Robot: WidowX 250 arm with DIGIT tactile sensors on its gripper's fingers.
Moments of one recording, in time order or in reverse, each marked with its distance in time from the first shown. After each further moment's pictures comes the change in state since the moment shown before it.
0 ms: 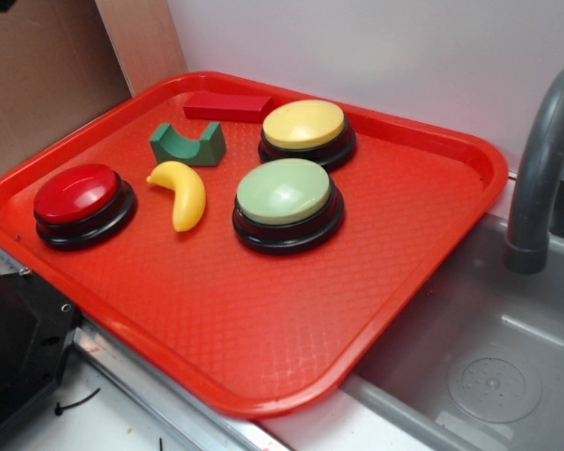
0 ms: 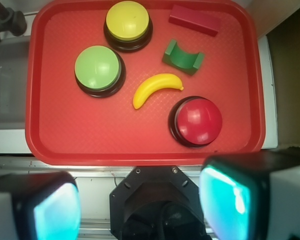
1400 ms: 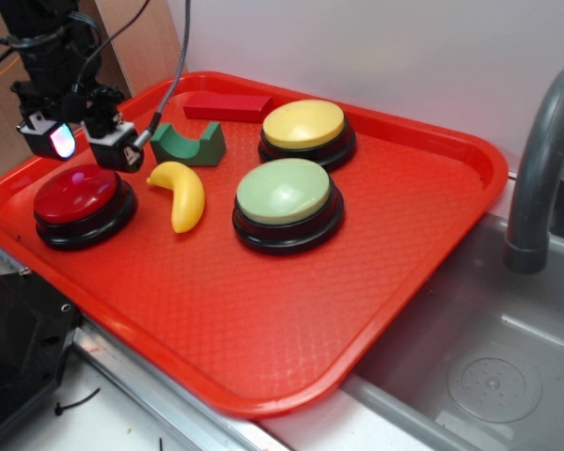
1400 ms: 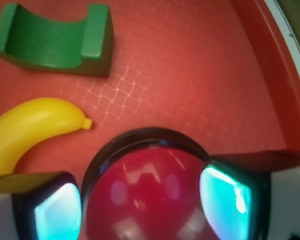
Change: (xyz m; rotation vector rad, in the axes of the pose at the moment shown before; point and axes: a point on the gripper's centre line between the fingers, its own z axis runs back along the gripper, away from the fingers) arm 0.045 0.102 -0.182 0.060 0.047 0.350
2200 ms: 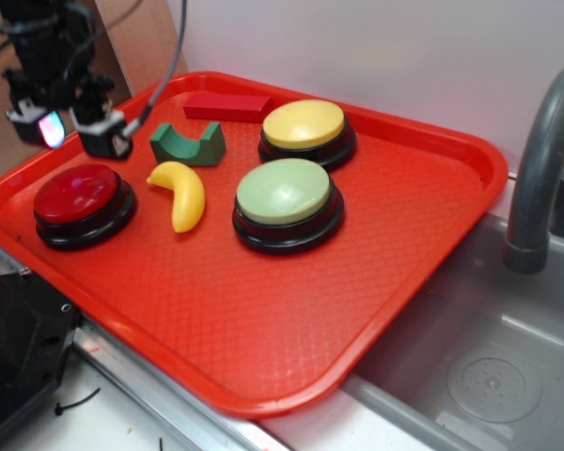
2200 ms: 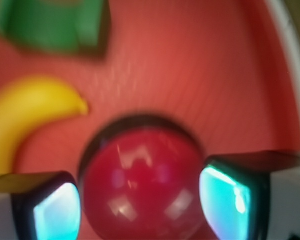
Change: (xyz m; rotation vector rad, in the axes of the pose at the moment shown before) arm 0.002 0.002 0.037 0.014 0.016 -0.018
